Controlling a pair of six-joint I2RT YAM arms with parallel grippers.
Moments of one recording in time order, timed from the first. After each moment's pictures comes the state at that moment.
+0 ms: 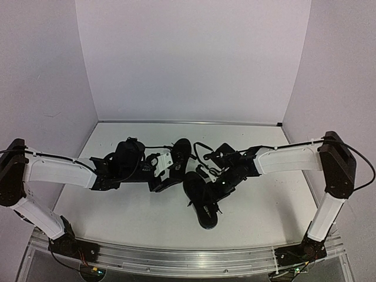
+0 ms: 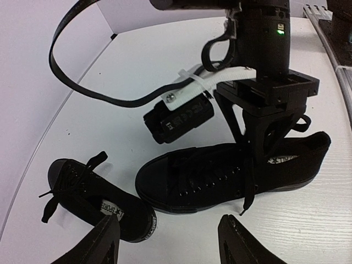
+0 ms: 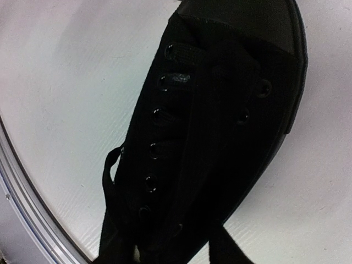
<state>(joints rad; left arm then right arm) -0.93 1.47 0.79 0.23 0.17 0.45 0.86 1.79 1.13 -0.49 -0.28 0.24</state>
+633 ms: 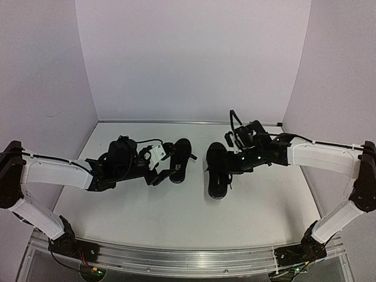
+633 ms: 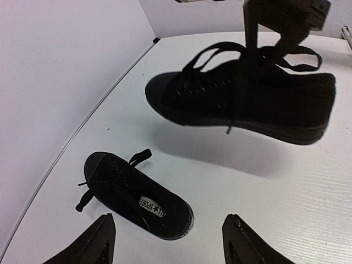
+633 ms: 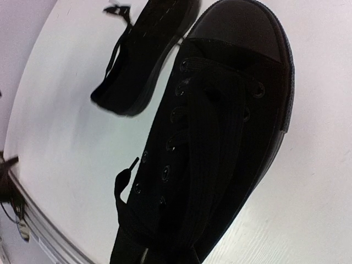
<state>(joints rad) -0.89 1.43 0.73 0.36 0.06 0.41 0.76 1.51 1.09 -0.46 -0.10 0.51</state>
